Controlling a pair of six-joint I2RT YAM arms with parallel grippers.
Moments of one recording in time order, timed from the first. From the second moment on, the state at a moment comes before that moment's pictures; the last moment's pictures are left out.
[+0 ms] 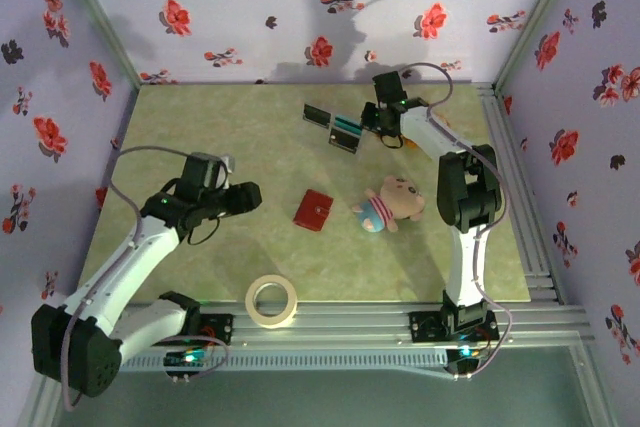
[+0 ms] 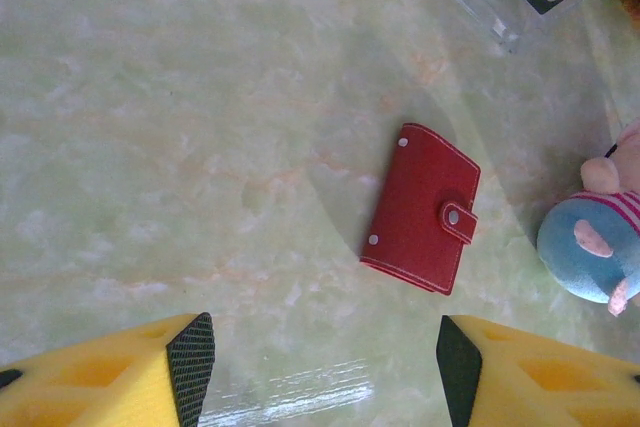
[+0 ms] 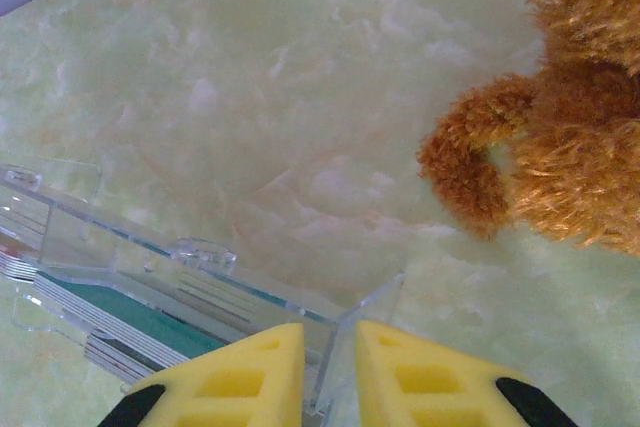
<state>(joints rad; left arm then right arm) -0.42 1.03 0.82 -0.65 0.15 -0.56 0.33 2.09 1.71 -0.54 -0.04 0.57</state>
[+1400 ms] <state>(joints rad) -0.44 1.02 0.70 -0.58 0.24 -0.65 0.46 2.15 1.86 -0.75 -0.07 0.32</state>
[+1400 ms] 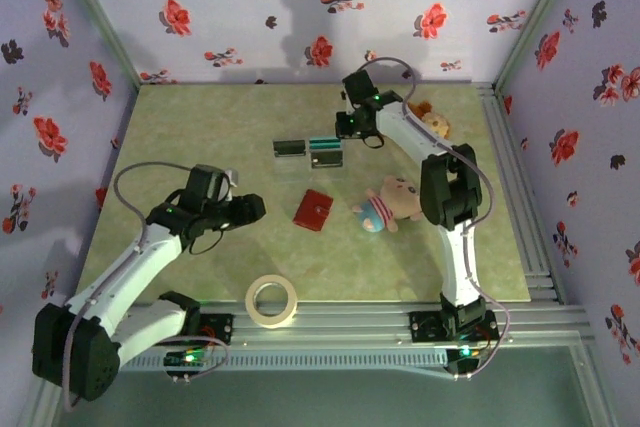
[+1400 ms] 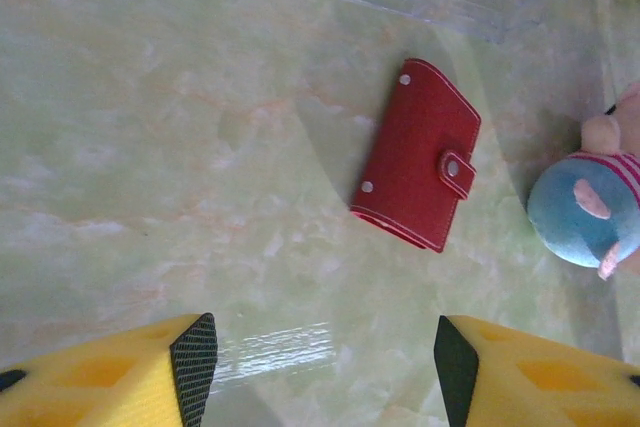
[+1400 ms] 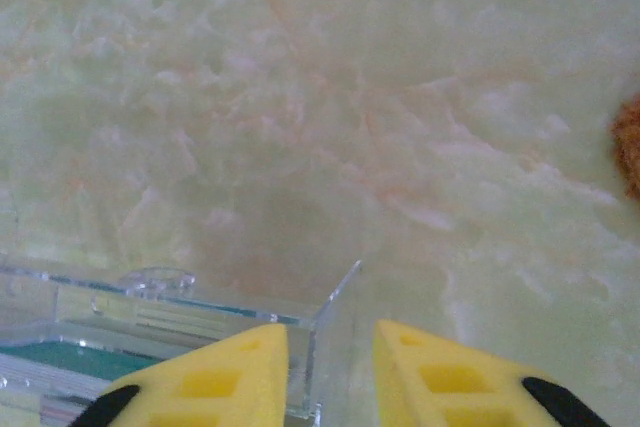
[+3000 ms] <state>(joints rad) -0.60 1.68 0.92 -0.47 0.50 -0.56 0.70 1.56 1.14 -0.56 -0.20 0.45</state>
